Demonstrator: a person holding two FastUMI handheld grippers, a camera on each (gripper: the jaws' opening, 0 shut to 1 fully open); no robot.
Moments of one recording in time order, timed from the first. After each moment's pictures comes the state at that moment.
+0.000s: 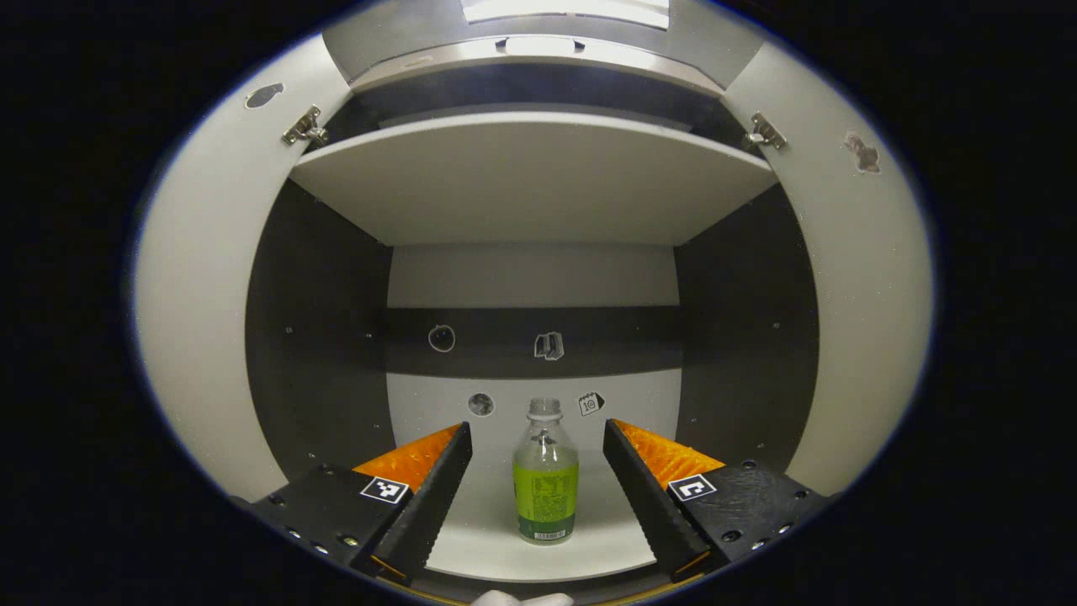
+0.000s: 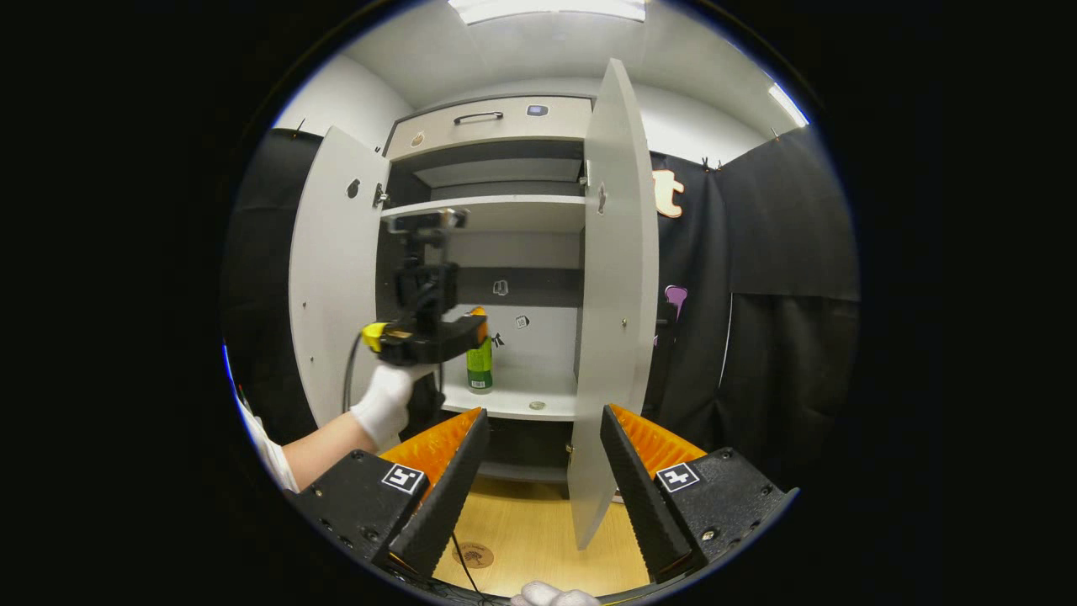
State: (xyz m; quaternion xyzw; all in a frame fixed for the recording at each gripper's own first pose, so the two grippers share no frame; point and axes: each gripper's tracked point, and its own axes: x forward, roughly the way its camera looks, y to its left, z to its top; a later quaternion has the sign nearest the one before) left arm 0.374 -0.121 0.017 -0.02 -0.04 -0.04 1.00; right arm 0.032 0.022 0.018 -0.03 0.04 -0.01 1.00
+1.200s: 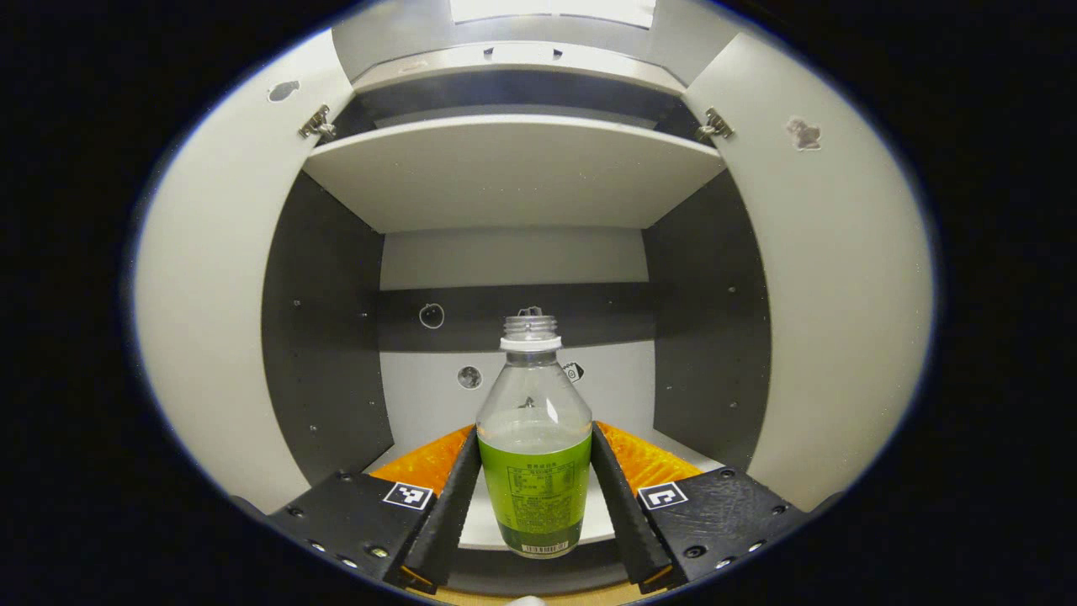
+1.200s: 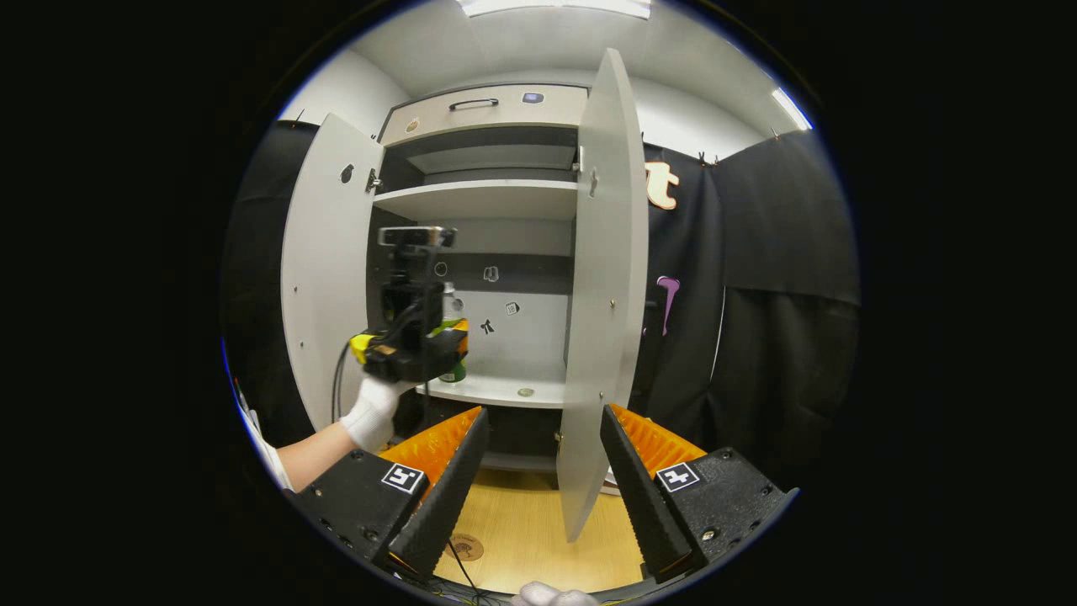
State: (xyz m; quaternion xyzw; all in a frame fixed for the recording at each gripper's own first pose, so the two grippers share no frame) left arm 0.286 -0.121 0.000 0.00 -0.05 -0.09 0.99; right arm 0.026 0.007 -0.002 -0.02 0.06 -0.02 1.00
